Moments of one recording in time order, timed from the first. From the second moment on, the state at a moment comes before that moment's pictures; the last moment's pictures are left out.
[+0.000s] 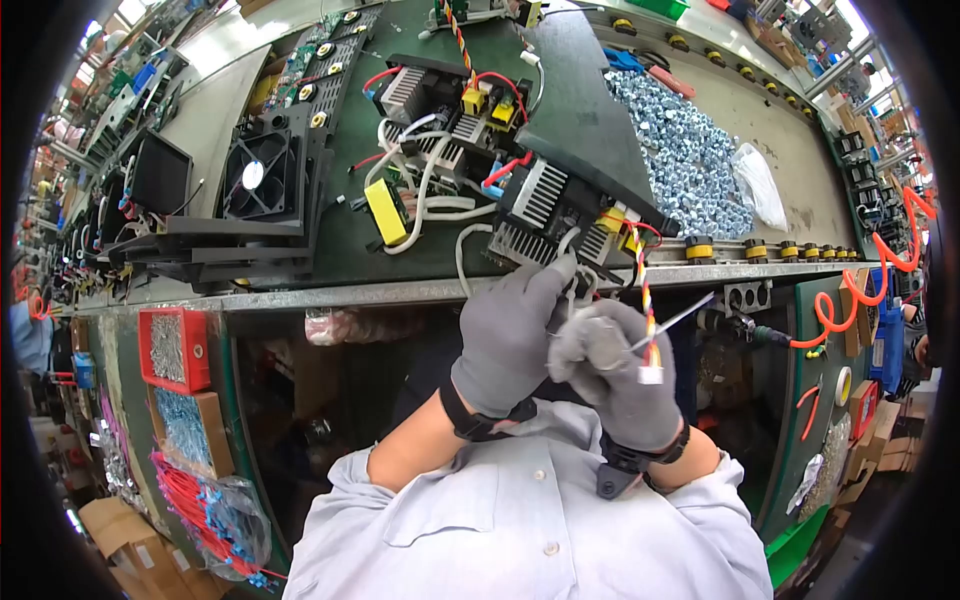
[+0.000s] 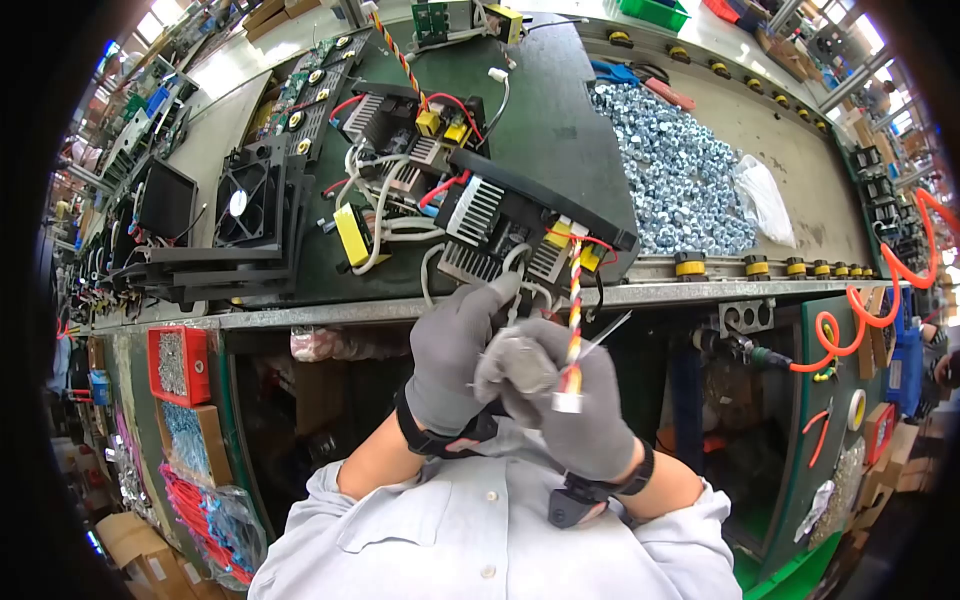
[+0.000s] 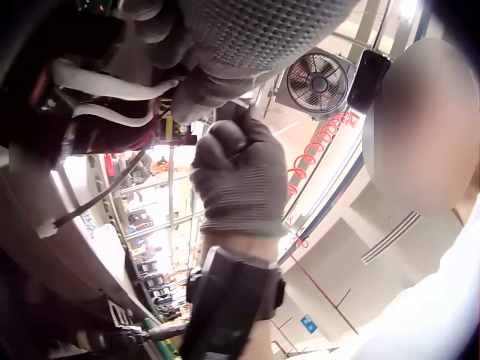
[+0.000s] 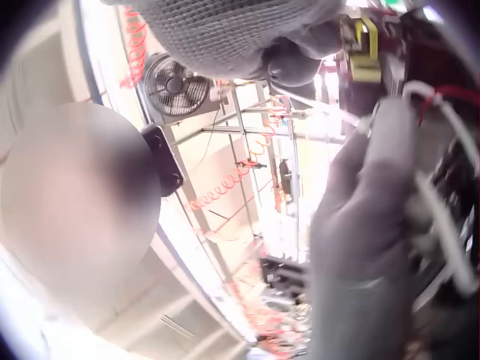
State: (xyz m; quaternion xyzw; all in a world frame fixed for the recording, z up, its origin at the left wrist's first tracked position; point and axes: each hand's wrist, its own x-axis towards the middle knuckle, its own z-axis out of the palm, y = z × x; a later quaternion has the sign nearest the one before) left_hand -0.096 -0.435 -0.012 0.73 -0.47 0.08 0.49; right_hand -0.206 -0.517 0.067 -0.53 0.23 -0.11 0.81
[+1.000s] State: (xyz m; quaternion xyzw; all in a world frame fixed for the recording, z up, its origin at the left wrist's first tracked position) left_hand 0.055 -0.484 -0.007 0.81 -0.35 0.26 0.39; right_hand -0.018 -0.651 0.004 -0.65 0.22 -0.12 0.71
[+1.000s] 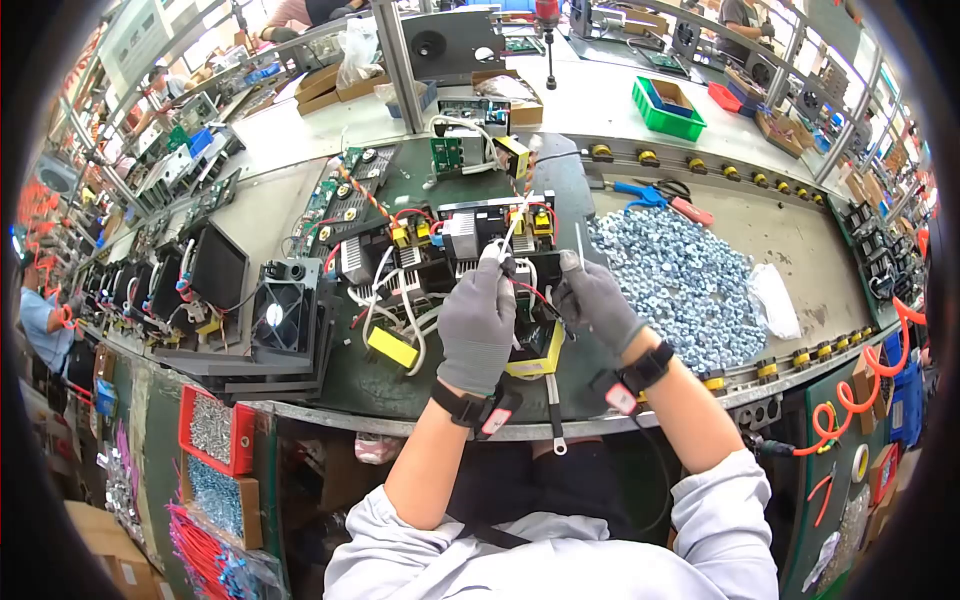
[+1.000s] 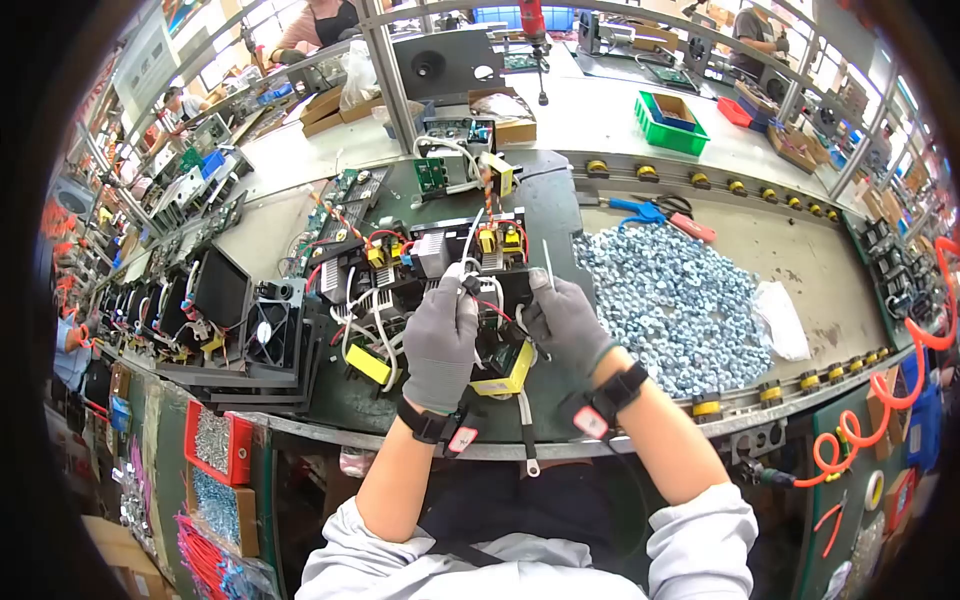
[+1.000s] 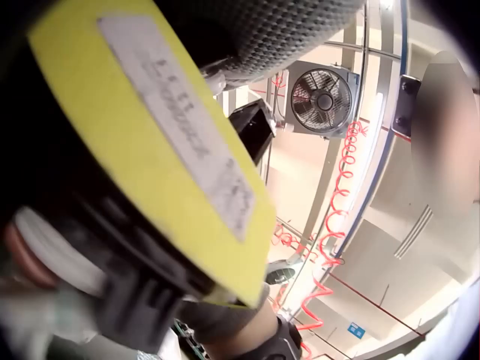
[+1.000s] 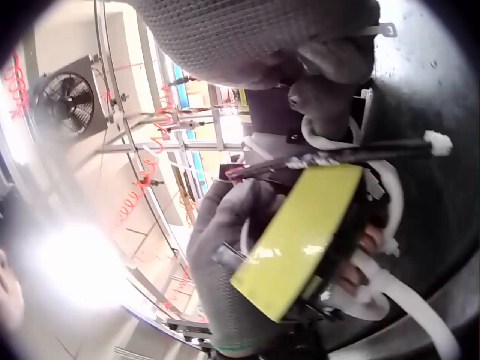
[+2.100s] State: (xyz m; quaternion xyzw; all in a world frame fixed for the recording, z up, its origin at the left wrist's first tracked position) left_hand 0.029 -0.450 -0.020 0.75 -0.49 0.08 0.43; right_hand 0.097 -0.747 0.116 -0.66 0.18 -0.33 0.65
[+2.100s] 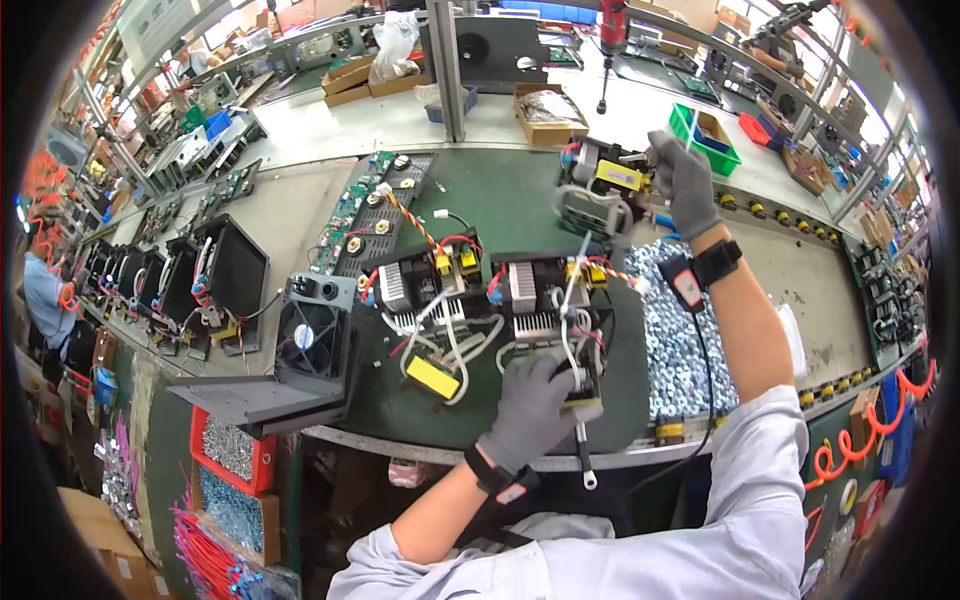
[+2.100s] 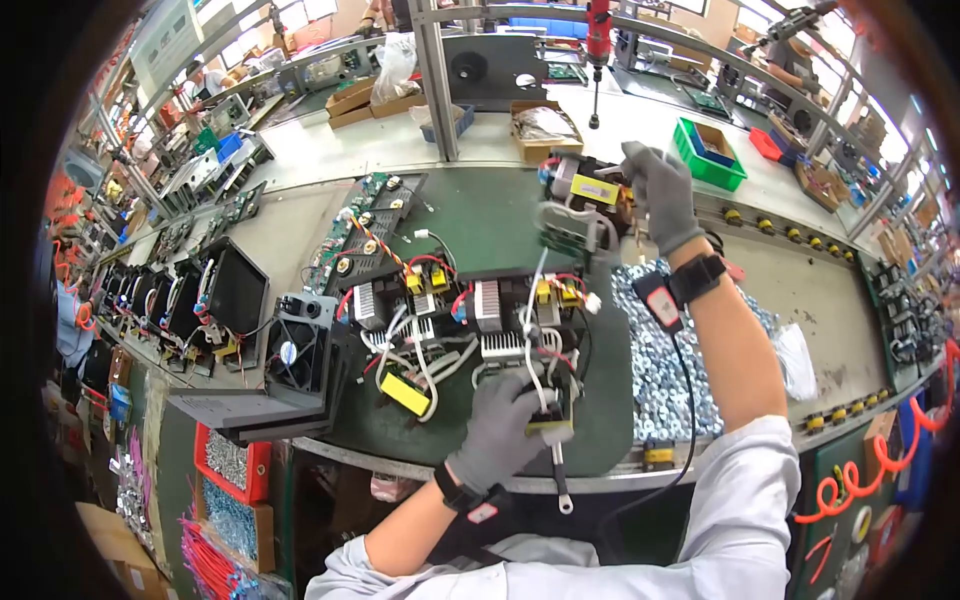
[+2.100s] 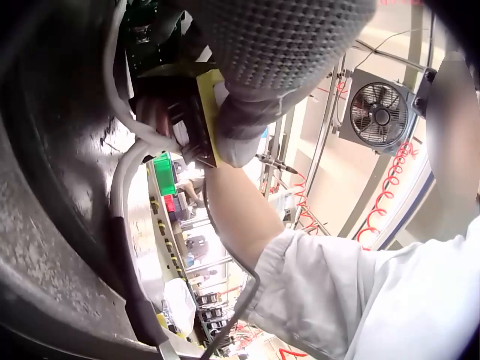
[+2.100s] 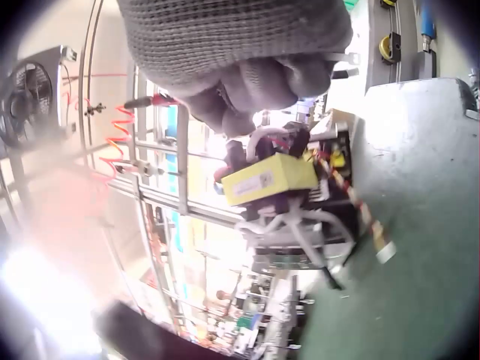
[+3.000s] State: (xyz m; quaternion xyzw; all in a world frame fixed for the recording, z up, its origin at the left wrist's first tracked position) left_hand -0.039 -0.400 -0.023 0.70 -0.39 0.14 0.57; right_hand -0.106 -0.594 0.112 -0.58 0.16 -0.32 0.73
